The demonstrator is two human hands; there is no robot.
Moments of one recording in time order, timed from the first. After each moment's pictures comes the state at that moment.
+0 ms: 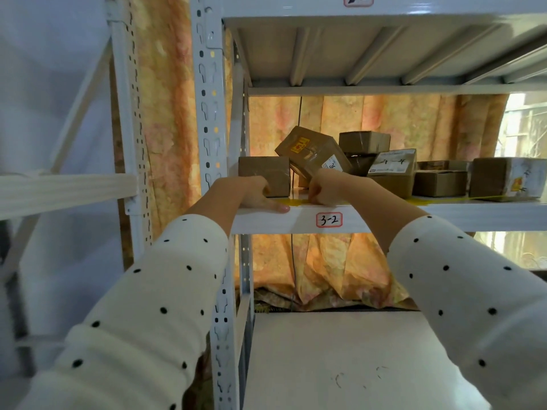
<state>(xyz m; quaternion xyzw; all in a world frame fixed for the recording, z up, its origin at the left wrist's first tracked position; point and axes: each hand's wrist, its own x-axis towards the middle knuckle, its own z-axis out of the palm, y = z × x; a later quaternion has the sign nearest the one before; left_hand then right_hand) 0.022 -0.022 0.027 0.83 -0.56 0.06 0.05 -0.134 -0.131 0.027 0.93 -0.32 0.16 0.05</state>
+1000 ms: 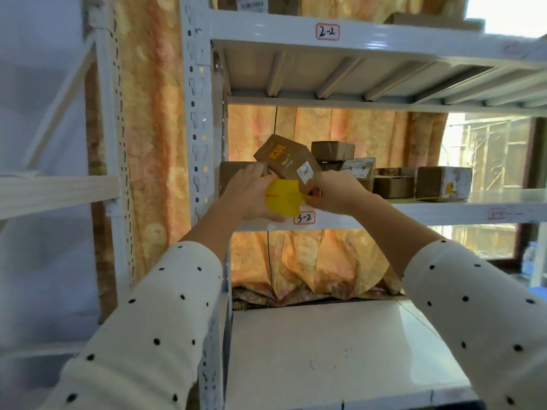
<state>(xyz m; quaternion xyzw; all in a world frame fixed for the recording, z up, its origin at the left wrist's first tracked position) -0.032 0.013 0.008 0.69 -0.63 0.32 0.15 -0.206 -0.086 0.020 0.89 -0.28 0.24 0.25</state>
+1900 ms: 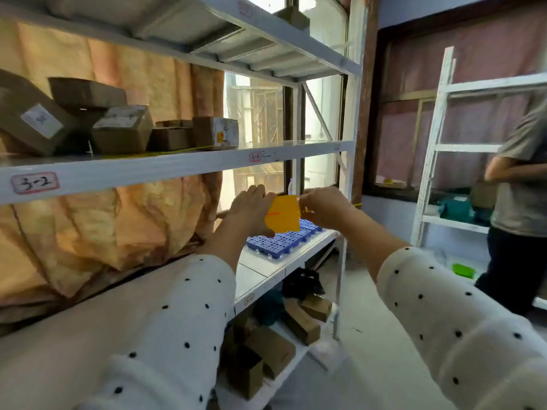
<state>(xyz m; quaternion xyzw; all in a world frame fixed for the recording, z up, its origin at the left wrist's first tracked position) -0.374 -0.090 -0.108 0.47 -0.85 0.20 0.11 -0.550 -0.051 -0.097 0.76 -0.59 0.05 0.26</state>
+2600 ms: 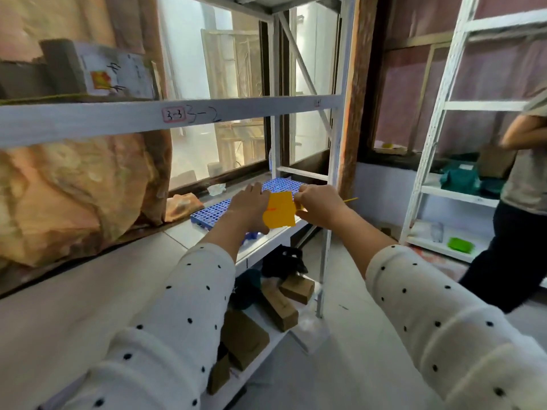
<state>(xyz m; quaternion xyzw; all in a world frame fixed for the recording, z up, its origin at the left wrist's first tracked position) -0.556 -0.243 -0.188 0.50 -0.86 0.11 0.03 -0.729 -0.217 -0.191 0.76 -0.60 0.01 0.25</state>
